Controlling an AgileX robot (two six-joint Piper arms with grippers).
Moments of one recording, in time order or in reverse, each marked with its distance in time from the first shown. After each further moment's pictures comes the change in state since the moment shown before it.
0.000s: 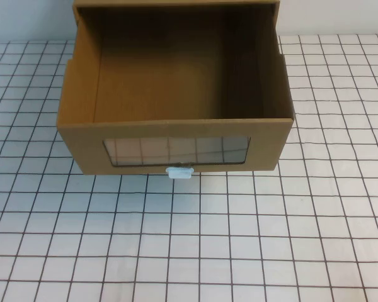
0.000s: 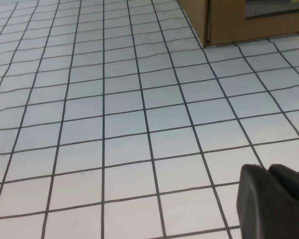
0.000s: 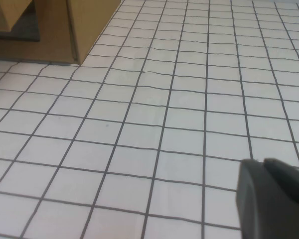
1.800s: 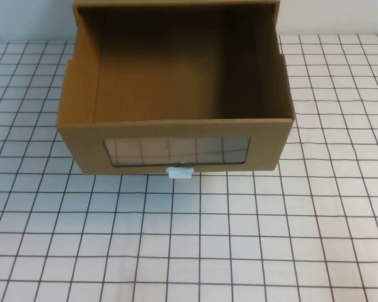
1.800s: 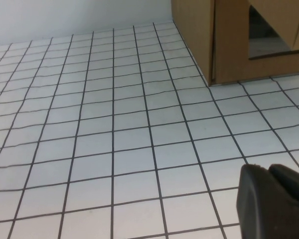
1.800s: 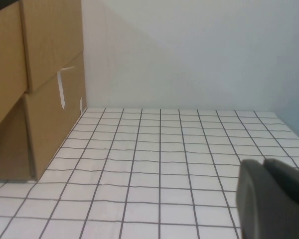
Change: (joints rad) right arm 0.000 0.000 0.000 0.003 -0.318 0.000; left arm 0.000 0.000 0.000 0.000 -0.098 0.000
